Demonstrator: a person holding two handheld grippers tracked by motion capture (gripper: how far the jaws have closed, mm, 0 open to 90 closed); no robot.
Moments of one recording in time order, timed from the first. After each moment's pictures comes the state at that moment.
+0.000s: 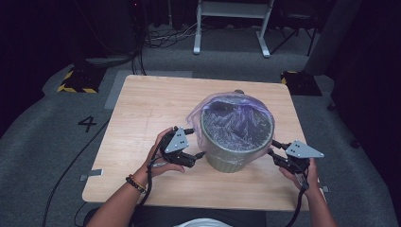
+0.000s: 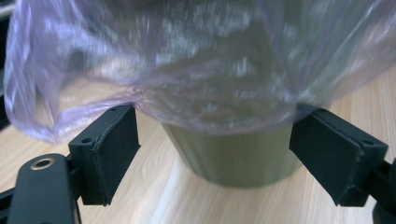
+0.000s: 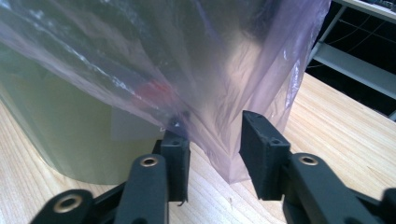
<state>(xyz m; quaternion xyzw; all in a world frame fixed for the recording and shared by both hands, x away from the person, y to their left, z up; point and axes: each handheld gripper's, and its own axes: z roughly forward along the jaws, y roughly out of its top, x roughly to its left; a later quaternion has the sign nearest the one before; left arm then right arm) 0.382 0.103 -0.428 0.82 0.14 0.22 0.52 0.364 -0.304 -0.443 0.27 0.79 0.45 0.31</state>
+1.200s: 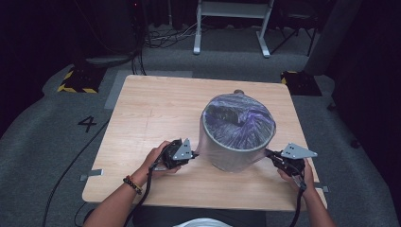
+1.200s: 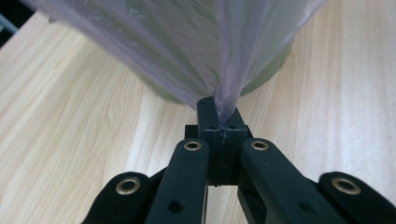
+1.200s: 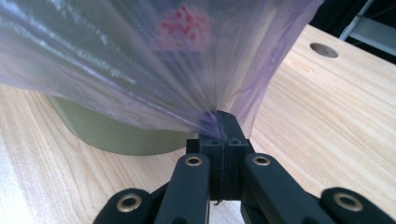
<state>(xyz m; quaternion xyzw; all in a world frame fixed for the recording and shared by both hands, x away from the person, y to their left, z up) 0.387 0.106 -0.463 0.90 0.08 0.18 0.39 0.372 -0.306 -0.470 0.27 0.82 0.45 0.25</state>
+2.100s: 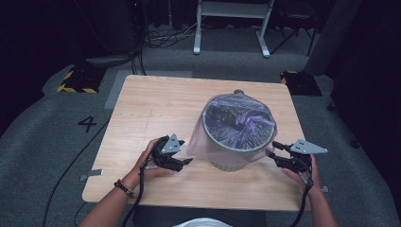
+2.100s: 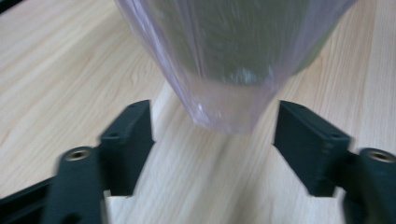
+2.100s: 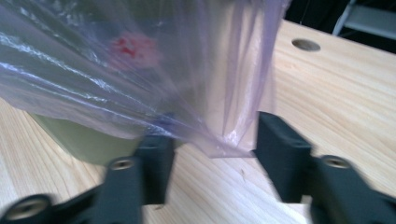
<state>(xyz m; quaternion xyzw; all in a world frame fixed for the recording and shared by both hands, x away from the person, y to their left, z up) 0.389 0.138 -0.470 0.88 0.19 0.15 0.42 0.378 -0.327 -0.463 0.32 0.79 0.48 0.23</state>
